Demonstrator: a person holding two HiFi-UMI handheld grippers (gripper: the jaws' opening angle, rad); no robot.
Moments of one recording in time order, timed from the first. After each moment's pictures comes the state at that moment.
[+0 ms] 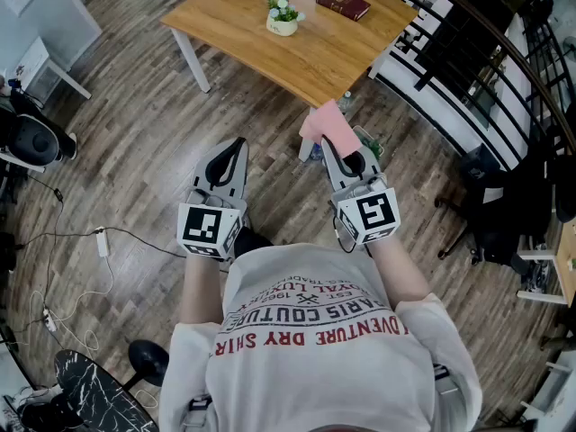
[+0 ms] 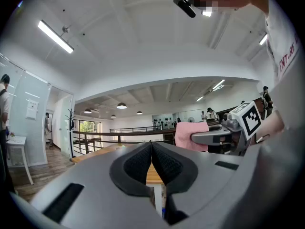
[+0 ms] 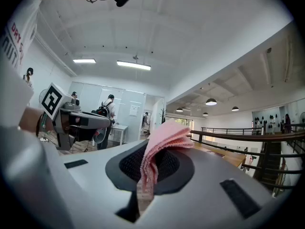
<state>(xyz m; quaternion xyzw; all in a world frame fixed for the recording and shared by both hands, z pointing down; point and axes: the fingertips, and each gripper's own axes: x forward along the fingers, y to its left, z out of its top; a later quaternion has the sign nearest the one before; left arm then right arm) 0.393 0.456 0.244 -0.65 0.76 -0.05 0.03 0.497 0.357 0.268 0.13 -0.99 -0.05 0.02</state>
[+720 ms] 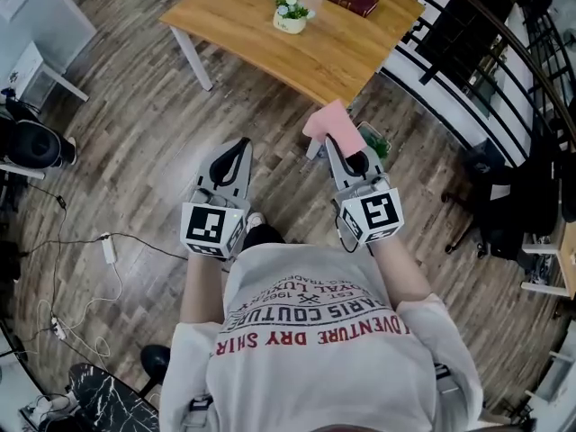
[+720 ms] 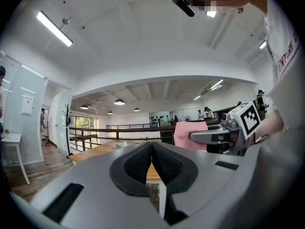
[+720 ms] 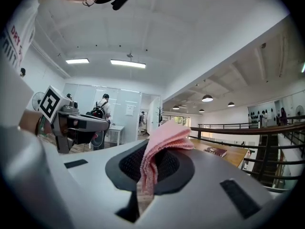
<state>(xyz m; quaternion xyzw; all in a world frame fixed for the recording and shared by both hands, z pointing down) 0.335 0.446 0.257 -0.67 0.74 -0.06 0.01 0.443 0.350 0.279 0.15 -0.99 -0.02 0.02</state>
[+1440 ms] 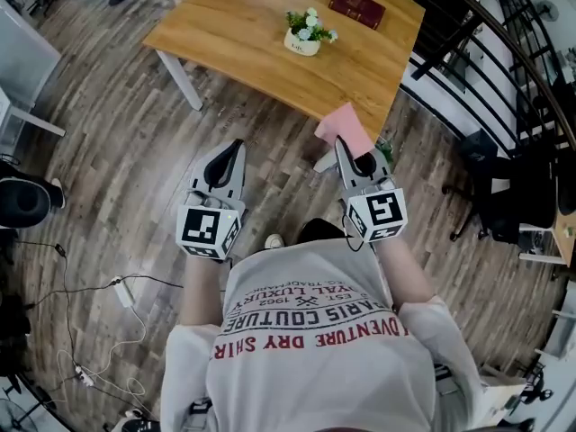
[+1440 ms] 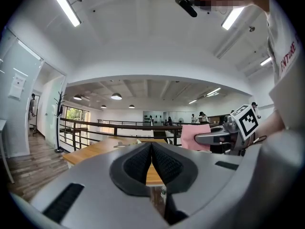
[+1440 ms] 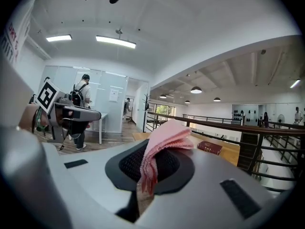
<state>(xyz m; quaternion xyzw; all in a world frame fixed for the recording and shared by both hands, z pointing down) 0.113 0.390 0.271 -0.71 0.70 -0.03 -0.03 0.264 0.289 0.297 0.25 -0.96 -0.02 0.10</state>
